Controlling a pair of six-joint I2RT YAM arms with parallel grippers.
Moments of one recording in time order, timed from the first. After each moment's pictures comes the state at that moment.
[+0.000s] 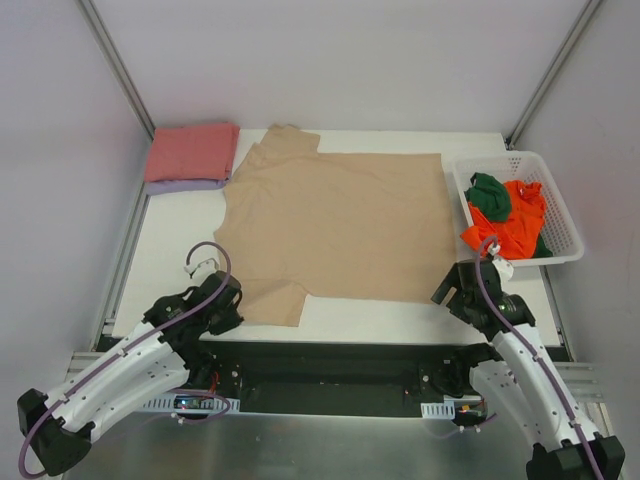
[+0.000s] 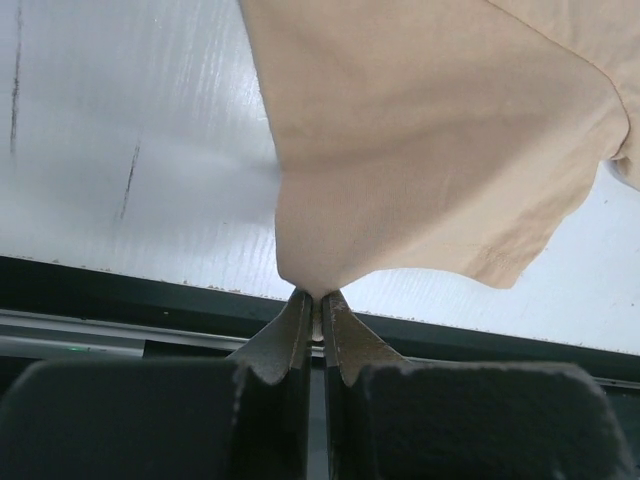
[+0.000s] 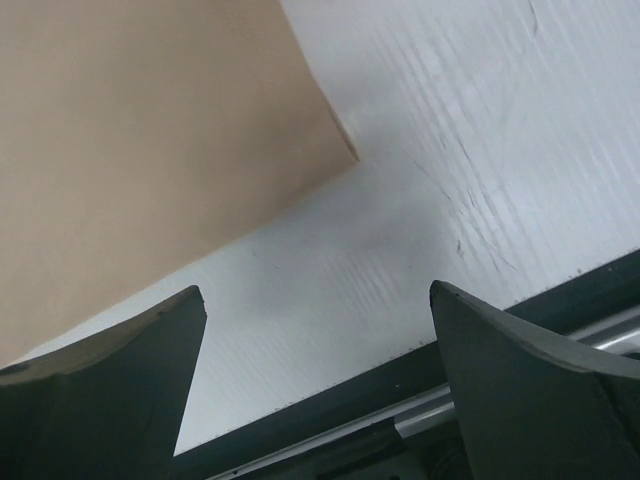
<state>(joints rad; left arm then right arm) -0.72 0.58 0.47 -0.99 -0.25 -1.08 0.25 0.65 0.53 -0.91 0.30 0.72</state>
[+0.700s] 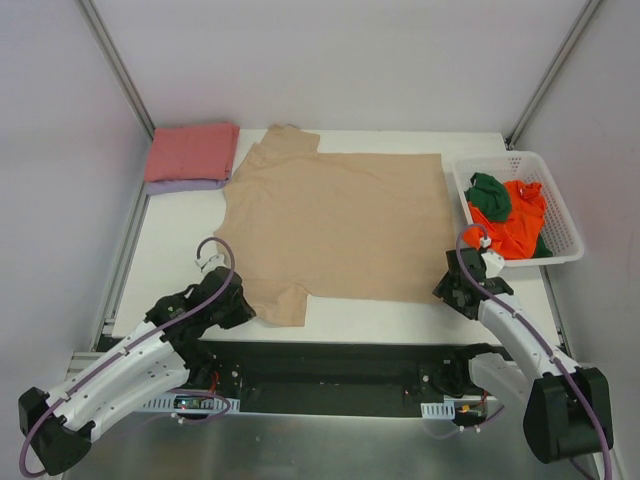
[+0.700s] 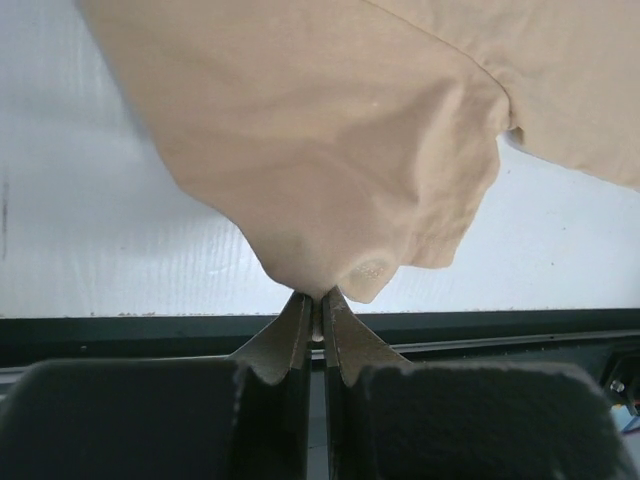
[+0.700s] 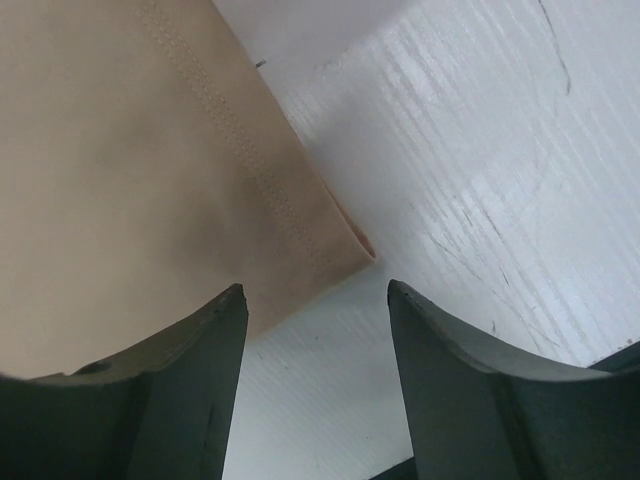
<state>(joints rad) -0.72 0.59 0.46 -0.85 -0.16 -1.03 0.22 0.93 0.45 -0.66 0.37 0.78</state>
